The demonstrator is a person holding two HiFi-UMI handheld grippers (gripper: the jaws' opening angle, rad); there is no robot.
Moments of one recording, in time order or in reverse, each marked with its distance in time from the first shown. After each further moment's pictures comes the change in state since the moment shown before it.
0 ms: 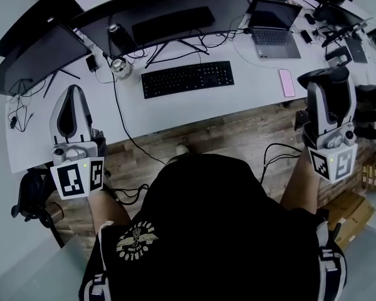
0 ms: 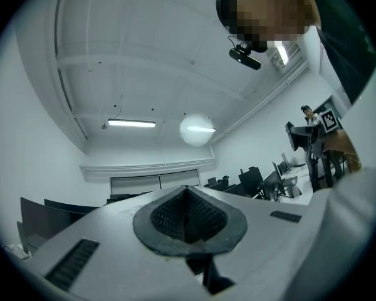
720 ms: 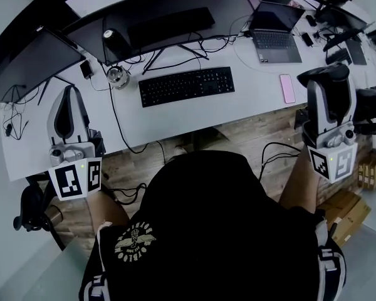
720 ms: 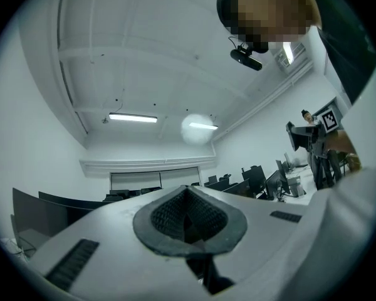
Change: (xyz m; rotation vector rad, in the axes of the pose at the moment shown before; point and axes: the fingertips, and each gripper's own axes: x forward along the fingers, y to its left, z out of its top) left arm 0.052 0.021 -0.033 -0.032 0.027 -0.002; right arm 0.050 -0.016 -0.036 -0.007 0.040 -0.003
